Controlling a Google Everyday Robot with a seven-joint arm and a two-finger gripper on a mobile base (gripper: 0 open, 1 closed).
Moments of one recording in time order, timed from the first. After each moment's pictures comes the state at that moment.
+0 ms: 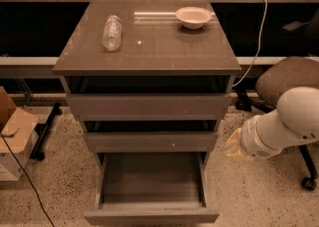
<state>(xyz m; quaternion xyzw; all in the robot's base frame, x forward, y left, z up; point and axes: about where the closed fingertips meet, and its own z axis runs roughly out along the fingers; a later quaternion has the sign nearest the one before) 0.461 -0.216 0.697 -0.62 0.76 0.04 0.21</state>
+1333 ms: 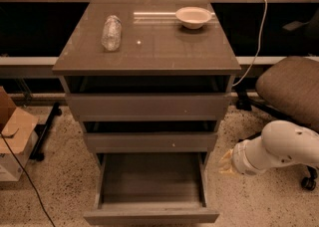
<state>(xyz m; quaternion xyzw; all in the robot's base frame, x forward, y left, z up) 0.469 -0.225 0.576 -0.61 0.76 0.07 0.21</state>
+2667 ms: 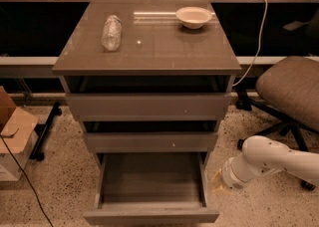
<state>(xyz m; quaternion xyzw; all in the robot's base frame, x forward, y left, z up) 0.452 -0.215 0.464 -0.61 0.77 0.14 0.13</state>
